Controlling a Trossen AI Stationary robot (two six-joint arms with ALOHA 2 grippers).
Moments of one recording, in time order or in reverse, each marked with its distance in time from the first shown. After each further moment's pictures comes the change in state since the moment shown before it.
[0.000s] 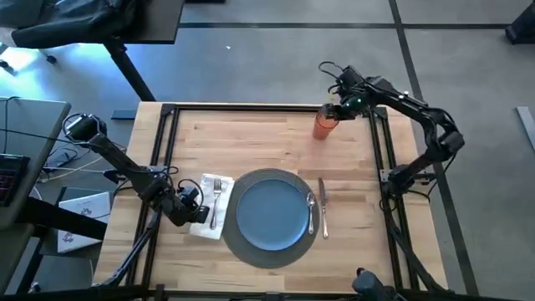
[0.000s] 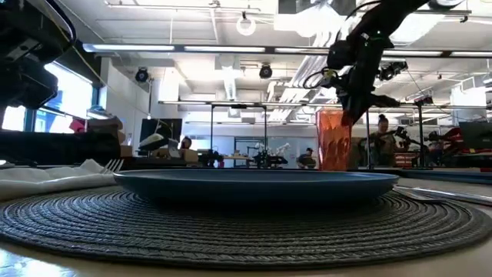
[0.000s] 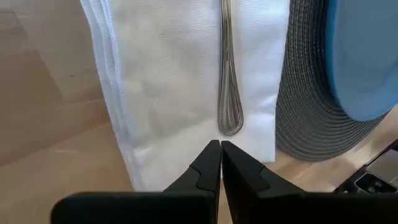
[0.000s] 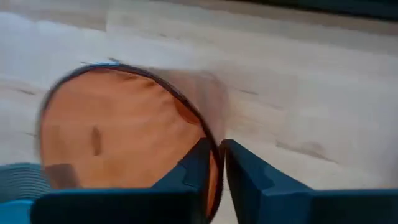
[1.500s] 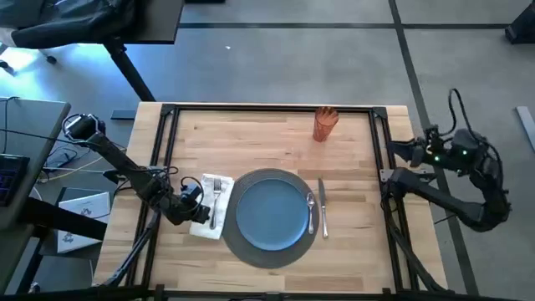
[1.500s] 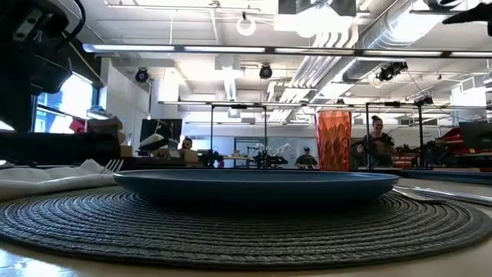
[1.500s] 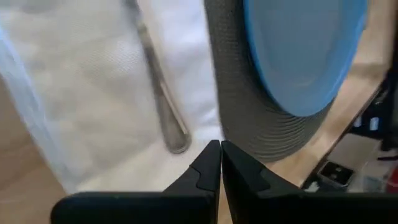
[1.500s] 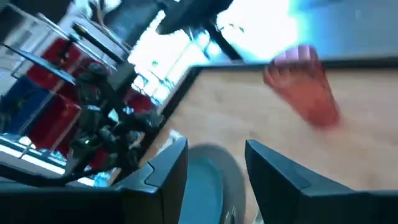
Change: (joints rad) left arm 0.000 -0.031 0.000 0.111 -0.137 0.143; right arm 0.311 -1.431 -0.401 0.002 -0.013 0.213
